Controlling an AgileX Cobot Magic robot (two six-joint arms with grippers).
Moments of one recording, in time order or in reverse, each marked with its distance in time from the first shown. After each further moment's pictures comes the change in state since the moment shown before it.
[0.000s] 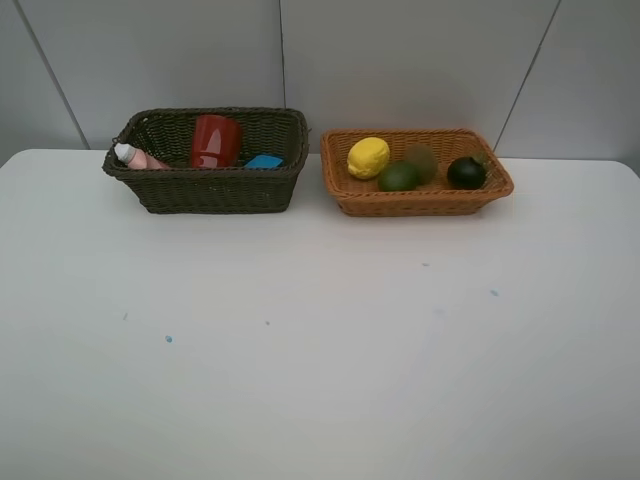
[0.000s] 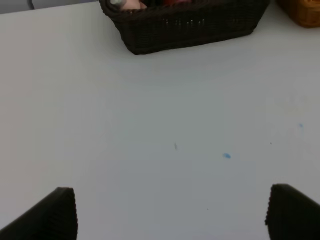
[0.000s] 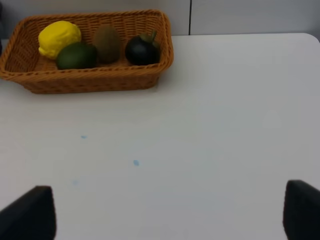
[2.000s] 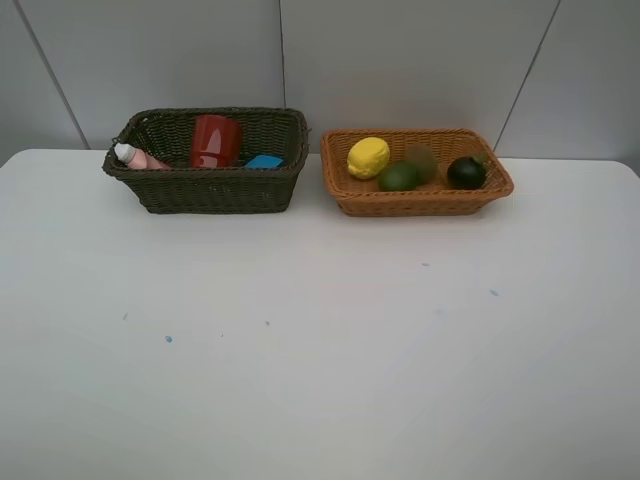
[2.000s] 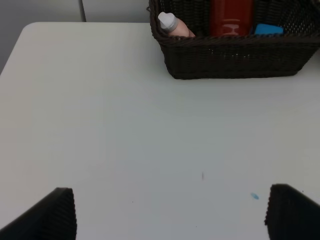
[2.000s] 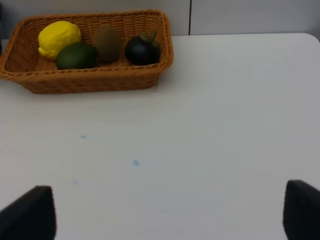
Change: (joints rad) left arm 0.124 -0.001 0.041 0.026 -0.109 -0.066; right arm 0.000 0.000 0.000 0.000 0.000 0.000
